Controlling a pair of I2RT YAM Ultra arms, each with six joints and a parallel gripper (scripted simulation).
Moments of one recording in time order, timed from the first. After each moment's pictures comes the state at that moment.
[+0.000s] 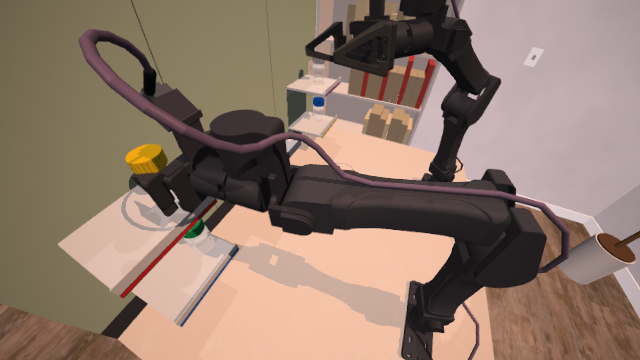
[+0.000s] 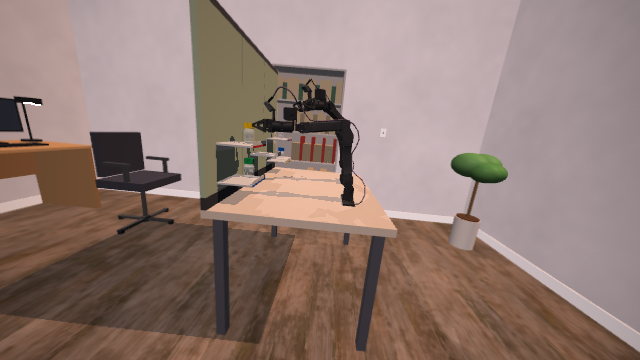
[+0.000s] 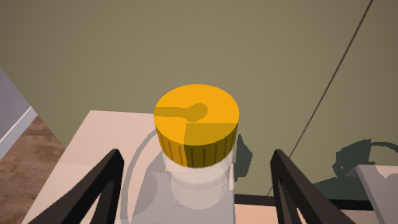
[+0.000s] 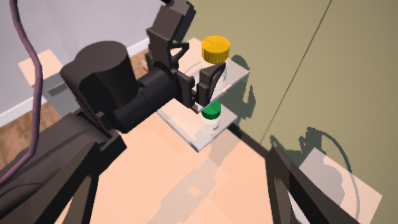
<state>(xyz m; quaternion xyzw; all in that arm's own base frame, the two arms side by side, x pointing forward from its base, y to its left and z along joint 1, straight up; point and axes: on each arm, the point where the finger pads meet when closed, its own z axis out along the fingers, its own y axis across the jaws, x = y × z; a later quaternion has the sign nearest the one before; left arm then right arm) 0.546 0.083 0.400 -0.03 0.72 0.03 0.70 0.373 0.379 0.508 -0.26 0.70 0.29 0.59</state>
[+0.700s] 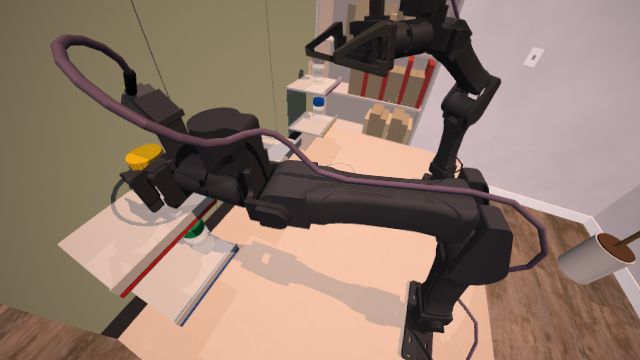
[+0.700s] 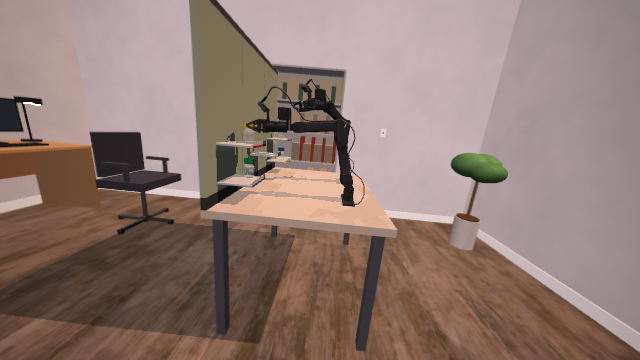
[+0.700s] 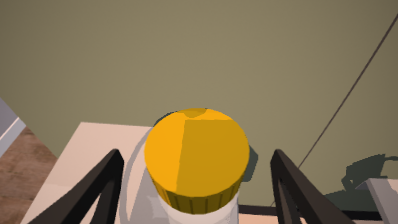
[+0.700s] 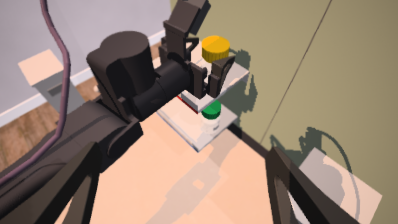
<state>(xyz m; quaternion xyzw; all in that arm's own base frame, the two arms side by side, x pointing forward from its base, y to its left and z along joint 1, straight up) 0.576 0.086 0.395 -0.03 0.72 0.03 0.69 0.374 0.379 0.508 -0.26 0.70 0.29 0.59</state>
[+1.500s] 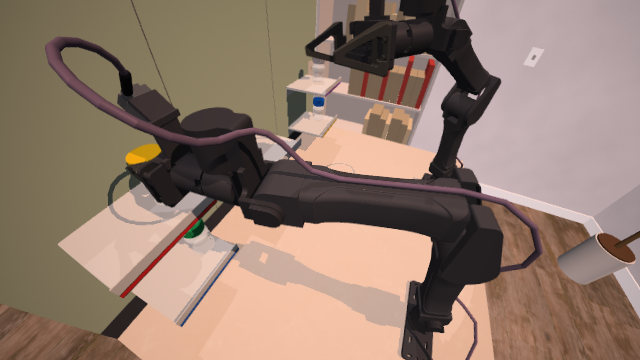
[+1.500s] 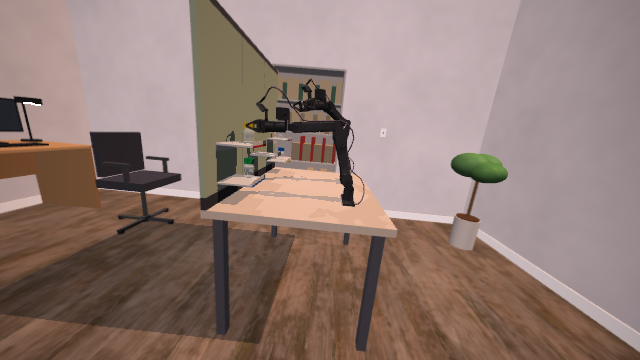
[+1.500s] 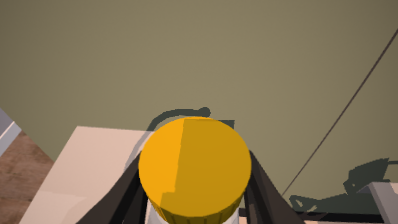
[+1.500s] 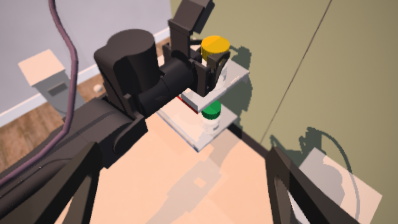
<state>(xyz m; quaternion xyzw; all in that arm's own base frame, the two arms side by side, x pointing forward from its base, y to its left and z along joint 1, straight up) 0.584 0.086 0.394 -0.03 0.72 0.02 0.69 0.373 0.379 0.508 -0.26 0.70 0.29 0.59</state>
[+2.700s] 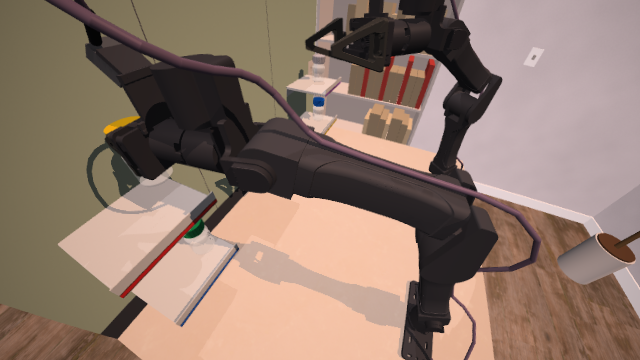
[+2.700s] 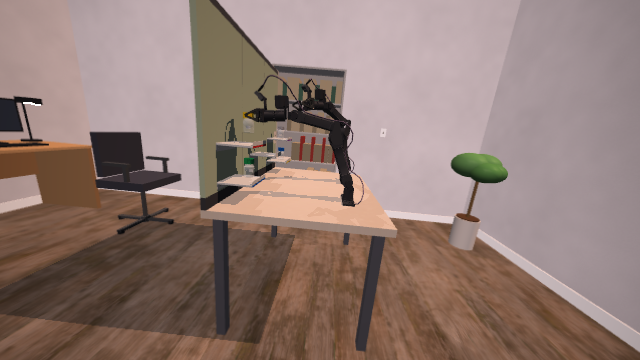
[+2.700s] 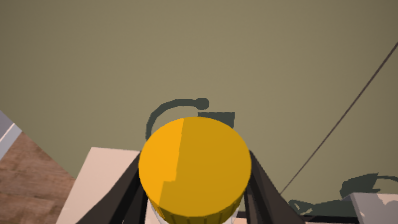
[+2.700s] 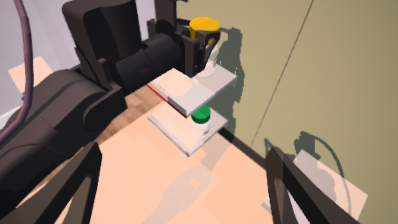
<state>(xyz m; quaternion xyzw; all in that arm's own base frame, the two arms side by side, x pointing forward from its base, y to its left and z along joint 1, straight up) 0.589 0.087 0.445 -0.03 0.73 0.02 0.68 0.381 0.365 0.514 -0.25 0.70 0.29 0.61</state>
